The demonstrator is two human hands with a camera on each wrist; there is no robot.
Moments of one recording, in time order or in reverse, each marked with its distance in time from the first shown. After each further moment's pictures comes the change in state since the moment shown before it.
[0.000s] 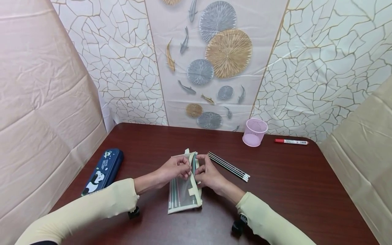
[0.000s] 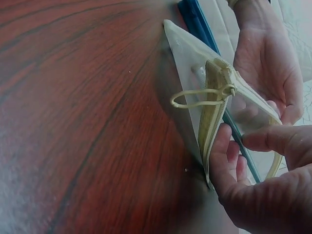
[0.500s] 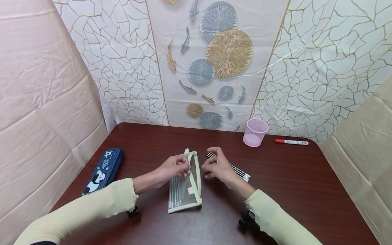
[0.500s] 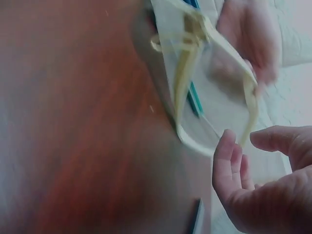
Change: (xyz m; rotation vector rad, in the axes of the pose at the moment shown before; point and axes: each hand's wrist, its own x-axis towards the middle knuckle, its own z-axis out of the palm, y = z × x) left_hand -0.003 0.001 -0.002 0.003 0.019 0.012; right_hand -0.001 -0.011 -0.031 -0.009 0.150 -0.079
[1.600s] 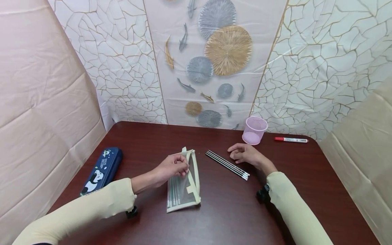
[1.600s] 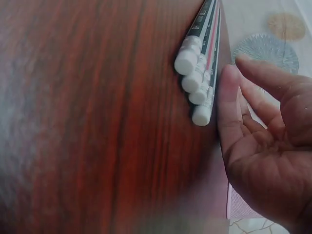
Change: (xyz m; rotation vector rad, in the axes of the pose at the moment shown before) left_hand 0.002 -0.003 -0.002 -0.012 -0.004 0.010; right_hand 0.040 0.032 -0.147 -0.286 -0.167 0.059
